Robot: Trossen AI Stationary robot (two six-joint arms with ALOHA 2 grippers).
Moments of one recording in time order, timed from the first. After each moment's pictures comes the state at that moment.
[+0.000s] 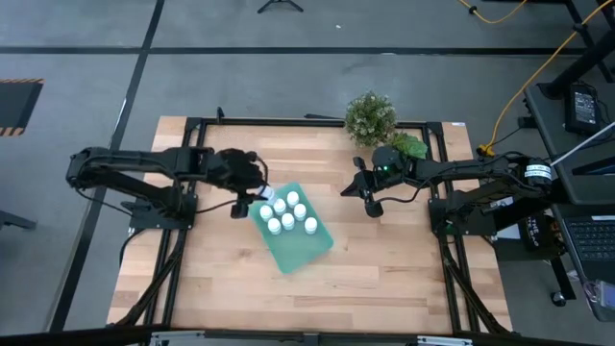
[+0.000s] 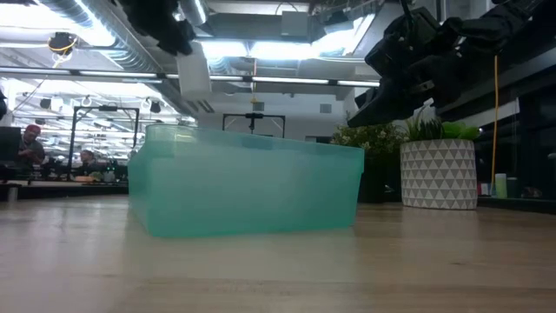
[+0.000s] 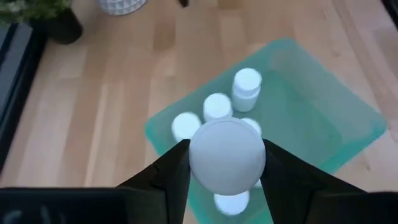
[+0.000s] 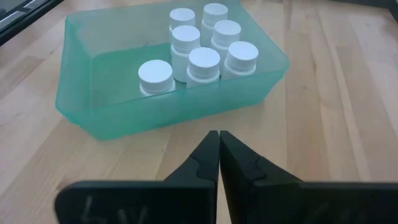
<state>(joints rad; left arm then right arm) 0.05 1.08 0.96 -0.65 0.01 0.10 -0.28 1.29 0.57 0.16 -0.40 -0.32</state>
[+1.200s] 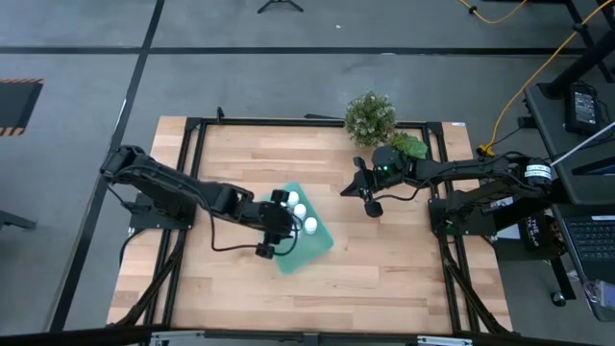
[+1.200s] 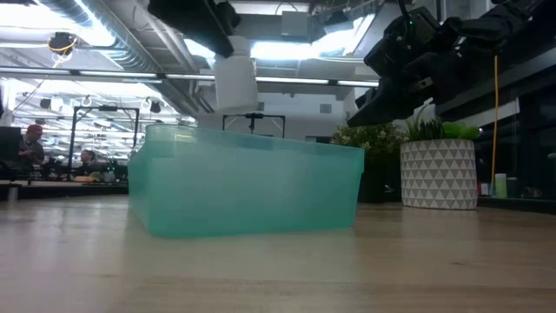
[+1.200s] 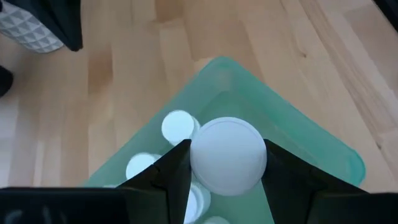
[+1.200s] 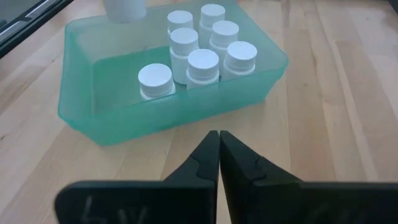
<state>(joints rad) -0.27 1.47 1.12 -0.48 -0.19 0.05 -0.28 1.29 0.57 0.17 -0.40 -0.27</state>
